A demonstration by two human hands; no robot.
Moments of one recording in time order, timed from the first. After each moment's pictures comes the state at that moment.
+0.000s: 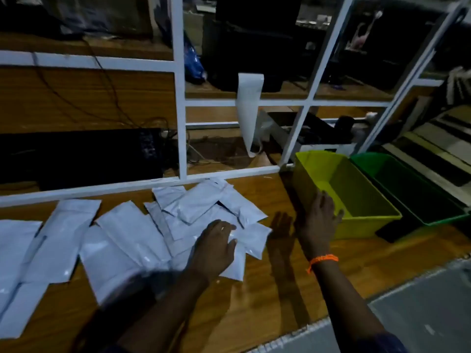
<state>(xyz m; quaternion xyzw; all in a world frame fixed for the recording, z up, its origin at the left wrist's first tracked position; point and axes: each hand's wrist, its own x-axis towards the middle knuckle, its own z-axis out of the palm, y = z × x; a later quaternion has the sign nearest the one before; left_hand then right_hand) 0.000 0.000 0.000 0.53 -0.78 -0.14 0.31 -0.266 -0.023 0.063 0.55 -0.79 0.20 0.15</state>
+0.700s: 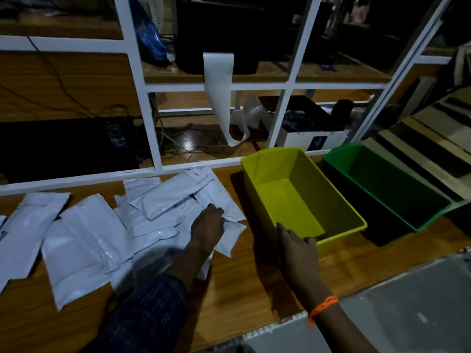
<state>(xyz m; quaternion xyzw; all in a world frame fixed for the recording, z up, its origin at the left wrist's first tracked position) -0.084 -0.072 -0.031 0.63 -0.75 -0.09 0.19 -0.305 0.051 0.049 0.72 -0.68 0.10 0.09</state>
